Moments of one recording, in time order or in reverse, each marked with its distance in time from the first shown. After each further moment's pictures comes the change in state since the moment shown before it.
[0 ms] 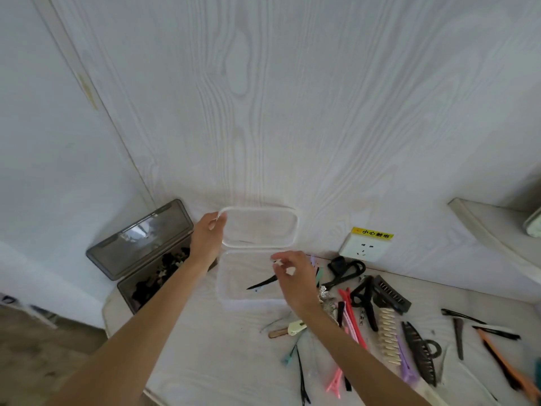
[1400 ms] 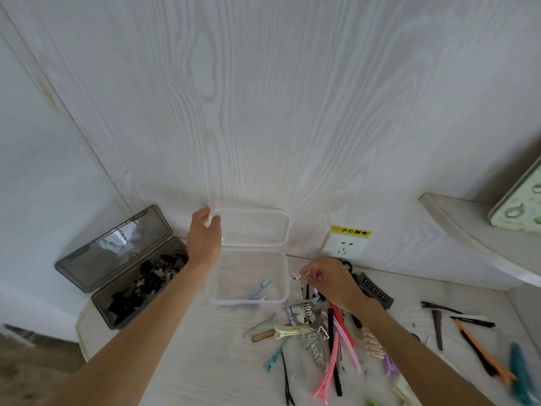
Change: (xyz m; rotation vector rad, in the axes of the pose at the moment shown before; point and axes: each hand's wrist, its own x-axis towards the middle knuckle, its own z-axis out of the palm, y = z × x) left_hand -0.012 0.016 0.036 0.008 0.075 0.015; right_hand 0.025 0.057 -0.096 -0.422 -0.287 -0.068
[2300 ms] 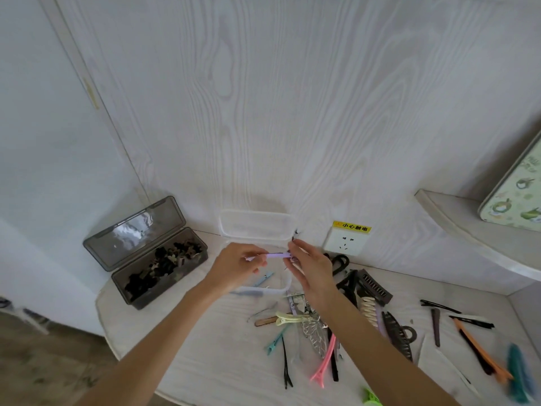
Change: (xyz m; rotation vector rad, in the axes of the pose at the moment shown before) left_hand -0.082 -0.007 -0.015 0.368 -0.545 0.289; right_hand -0.028 -0.089 0.008 1.453 0.234 0.464
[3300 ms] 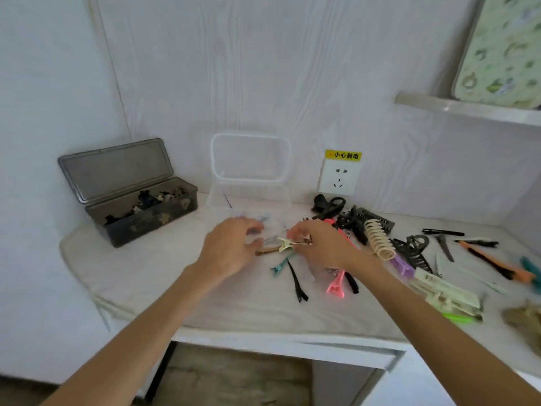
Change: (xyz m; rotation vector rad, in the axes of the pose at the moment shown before) left_hand -0.056 -0.111 0.081 0.522 0.278 0.341; right_hand 0.000 0.099 -0.097 -1.602 -0.232 -0.791
